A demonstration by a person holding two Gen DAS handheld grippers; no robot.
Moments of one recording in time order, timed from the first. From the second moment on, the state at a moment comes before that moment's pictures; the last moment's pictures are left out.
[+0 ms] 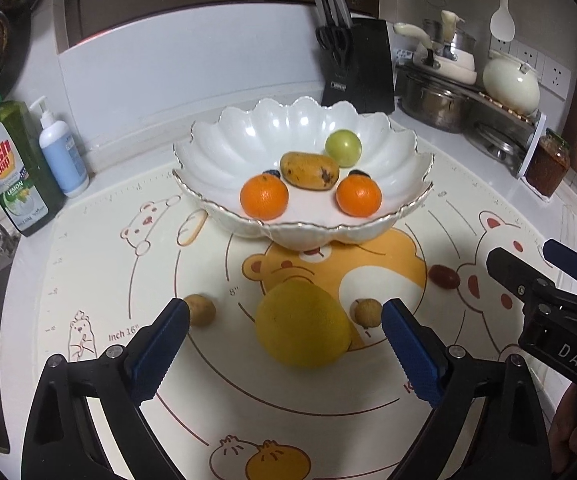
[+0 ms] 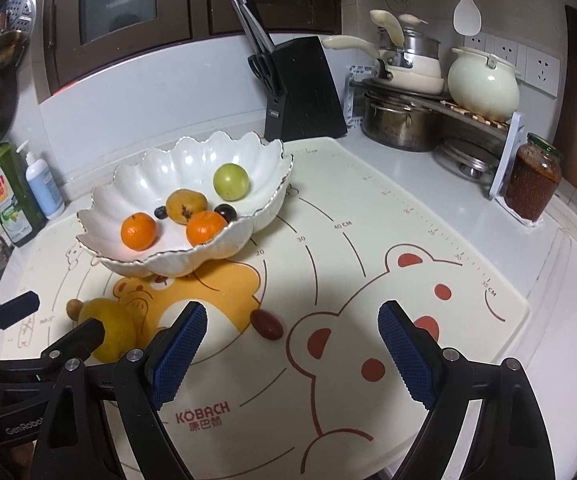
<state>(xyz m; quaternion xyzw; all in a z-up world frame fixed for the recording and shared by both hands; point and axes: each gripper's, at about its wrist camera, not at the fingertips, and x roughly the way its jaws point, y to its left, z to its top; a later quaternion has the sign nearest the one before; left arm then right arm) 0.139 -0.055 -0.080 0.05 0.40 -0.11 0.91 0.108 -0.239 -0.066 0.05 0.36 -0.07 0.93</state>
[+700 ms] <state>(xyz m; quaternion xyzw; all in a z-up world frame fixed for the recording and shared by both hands) 0.152 -0.061 -0.118 0.05 0.43 -0.12 0.89 0.121 -0.244 -0.097 0.05 0.39 -0.07 0.92</state>
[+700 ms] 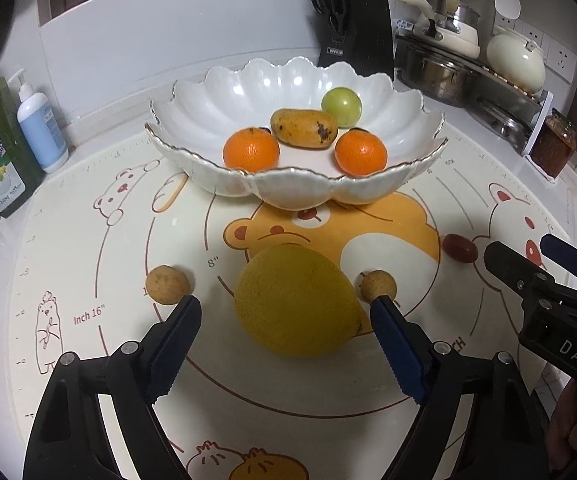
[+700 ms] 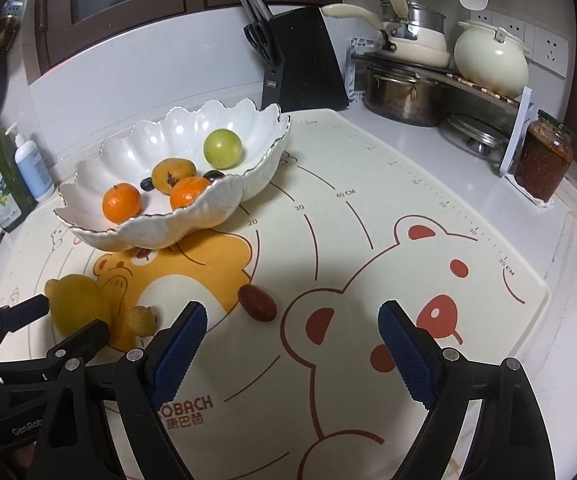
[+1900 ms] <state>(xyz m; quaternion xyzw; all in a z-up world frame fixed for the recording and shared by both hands) 0.173 -0.055 -0.135 0.02 0.44 -0.13 0.89 0.156 -0.230 -0.129 0.02 0.42 -0.03 0.91</state>
